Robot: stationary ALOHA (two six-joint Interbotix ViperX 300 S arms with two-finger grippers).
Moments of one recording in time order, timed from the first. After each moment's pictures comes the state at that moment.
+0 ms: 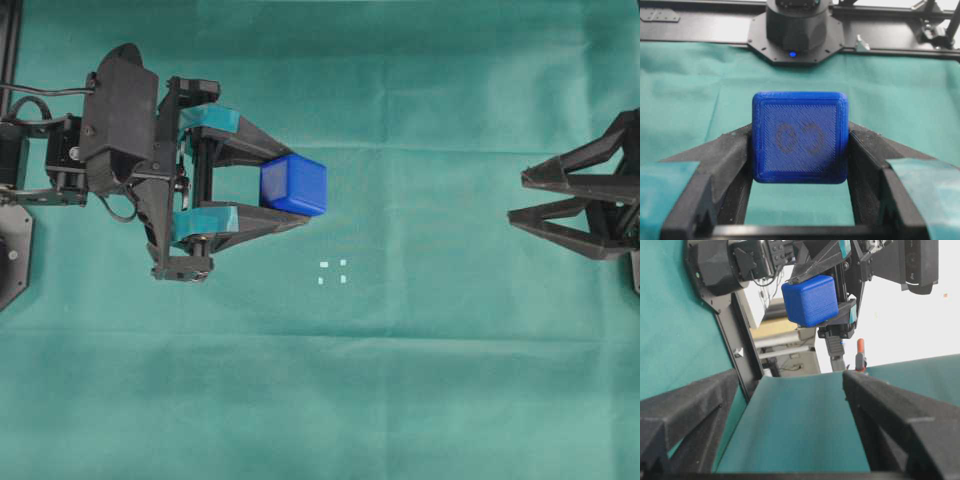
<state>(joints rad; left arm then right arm) 0.00 -0.39 0.63 0.00 -0.04 -0.03 -0.01 -0.88 1.00 -0.75 -0.12 -0.42</state>
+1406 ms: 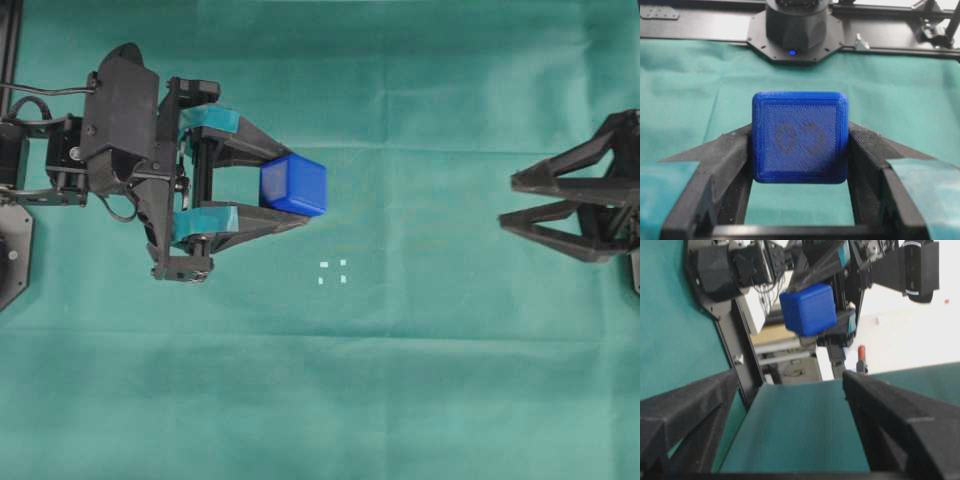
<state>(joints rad) 0.00 -0.39 0.63 0.00 -0.03 -0.04 -0.01 -0.83 0.97 -0.75 -0.15 -0.43</state>
